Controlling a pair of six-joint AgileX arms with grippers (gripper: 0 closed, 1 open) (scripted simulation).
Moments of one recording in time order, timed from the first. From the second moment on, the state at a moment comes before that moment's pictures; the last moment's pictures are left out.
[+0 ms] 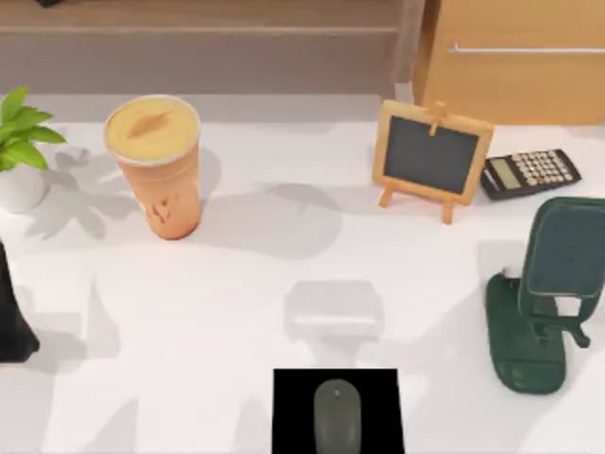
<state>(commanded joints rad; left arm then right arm) 0.00 0.00 0.00 0.00 0.00 0.00 -0.41 1.96 1.43 -0.95 0.10 -0.77</state>
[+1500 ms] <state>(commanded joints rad) 0.00 0.00 0.00 0.00 0.00 0.00 0.99 0.83 0.60 -0.55 0.89 0.66</state>
